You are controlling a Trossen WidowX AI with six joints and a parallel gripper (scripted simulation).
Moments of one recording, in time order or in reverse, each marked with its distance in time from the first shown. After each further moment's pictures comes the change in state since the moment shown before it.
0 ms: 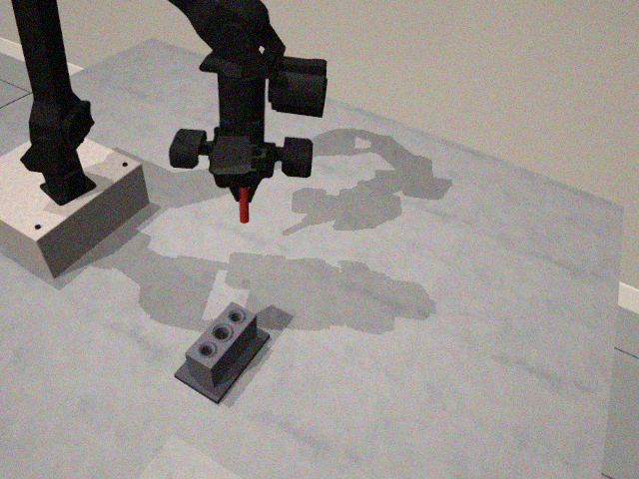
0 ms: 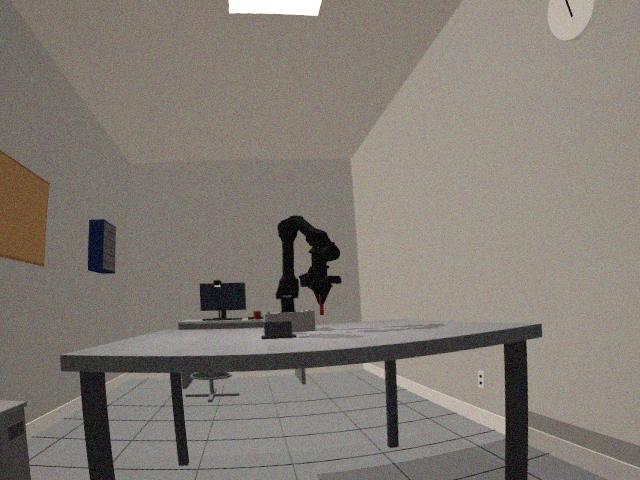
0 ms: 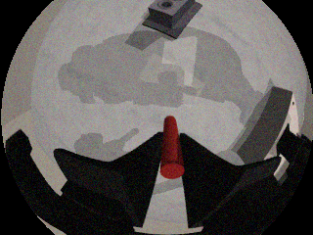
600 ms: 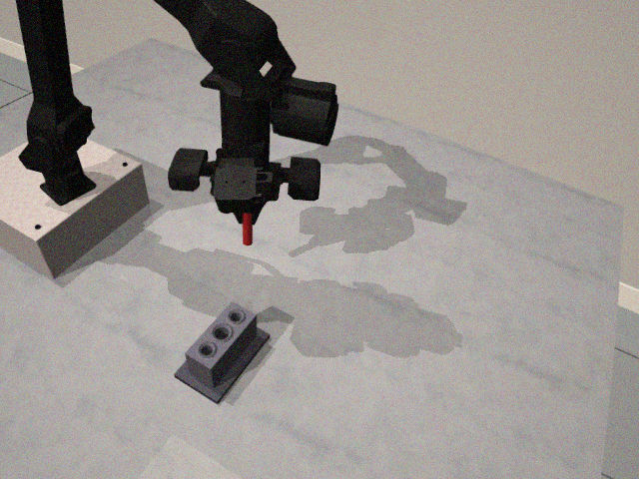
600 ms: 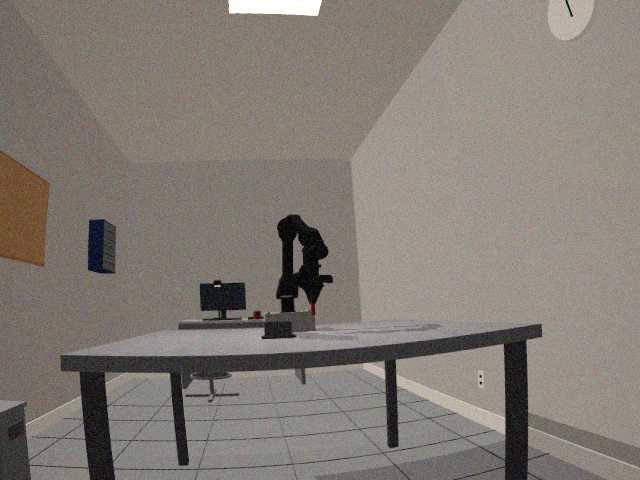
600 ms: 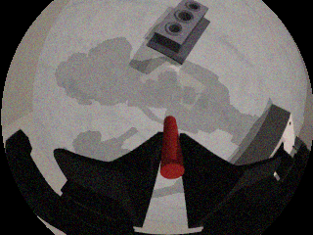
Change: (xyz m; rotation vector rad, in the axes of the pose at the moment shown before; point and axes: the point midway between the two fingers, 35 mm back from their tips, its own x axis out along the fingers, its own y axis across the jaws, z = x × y) arm -0.002 0.011 0.049 -0.002 -0.004 0.000
